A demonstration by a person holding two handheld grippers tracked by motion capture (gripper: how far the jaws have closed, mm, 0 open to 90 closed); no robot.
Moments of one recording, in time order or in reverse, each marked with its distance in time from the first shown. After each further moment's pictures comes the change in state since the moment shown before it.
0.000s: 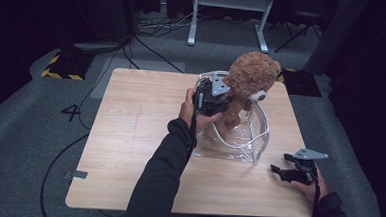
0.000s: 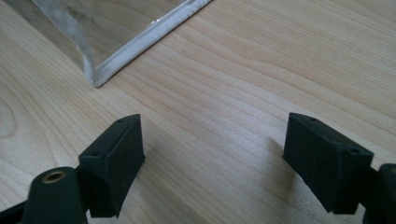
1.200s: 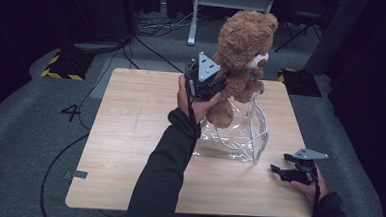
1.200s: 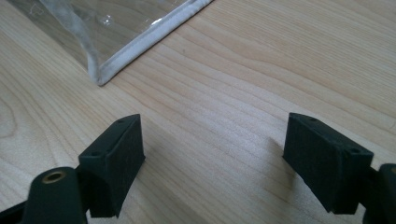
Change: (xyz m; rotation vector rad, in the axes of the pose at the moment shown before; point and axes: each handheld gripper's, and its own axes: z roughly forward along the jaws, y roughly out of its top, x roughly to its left) left arm 0.016 0.035 -0.039 -0.278 0.112 -0.162; right arm 0.000 0.000 0.000 0.000 0.000 0.000
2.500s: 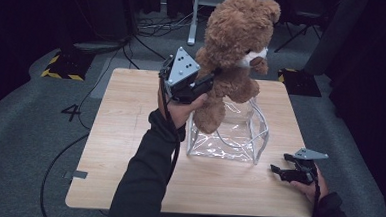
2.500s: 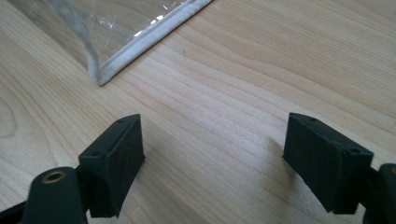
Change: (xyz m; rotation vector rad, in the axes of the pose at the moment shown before) left arm 0.005 0.031 -0.070 -0.136 -0.105 0.039; right arm 0.000 0.000 0.000 0.000 0.000 0.000
